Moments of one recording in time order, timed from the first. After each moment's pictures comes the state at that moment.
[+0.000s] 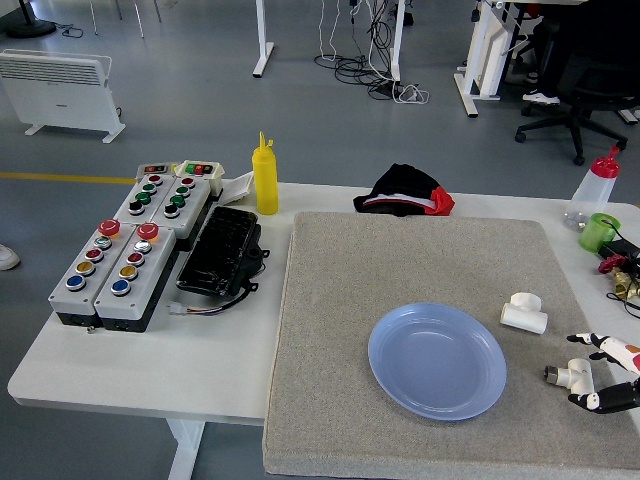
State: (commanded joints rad) left arm -0.12 0.00 -1.20 -0.30 0.80 0.46 0.41; right arm 0.38 -0.67 0.96 1.32 -1.57 0.15 -0.24
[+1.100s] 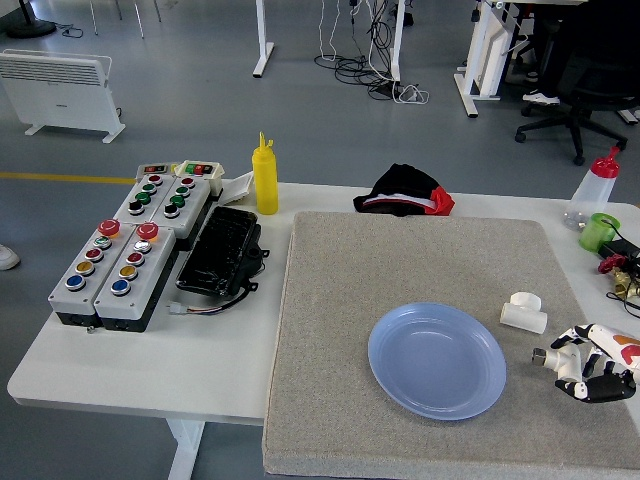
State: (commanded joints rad) left arm -0.11 0.00 -1.20 -0.31 0.80 0.46 0.42; right arm 0.39 -0.67 0.95 1.37 -1.63 0.04 -0.15
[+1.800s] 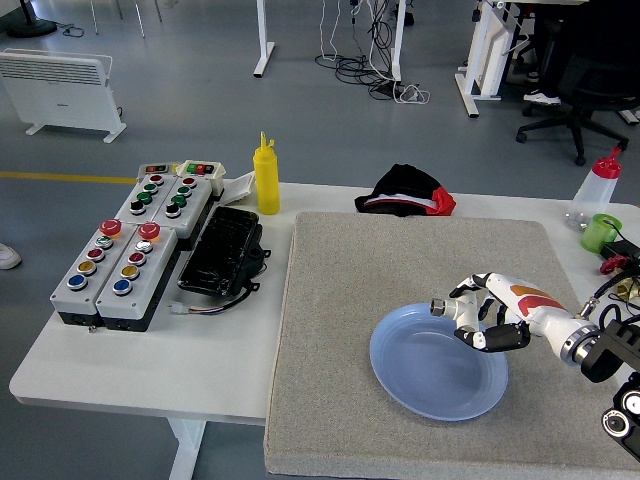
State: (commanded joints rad) left arm -0.12 0.00 -1.19 -0.31 0.79 0.46 0.41; right arm 0.66 -0.46 0.71 1.27 -1.63 -0.07 -0.11
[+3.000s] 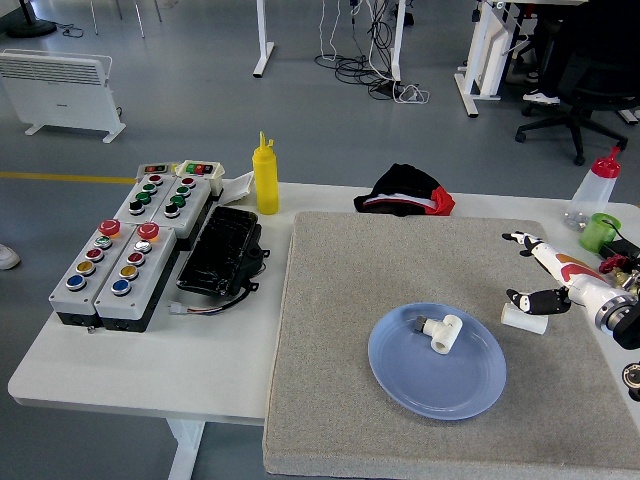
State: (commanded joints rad) left arm -0.12 0.00 -1.19 -0.31 0.80 0.47 0.42; right arm 0.75 -0.45 0.76 0.98 -1.55 -0.04 -0.08
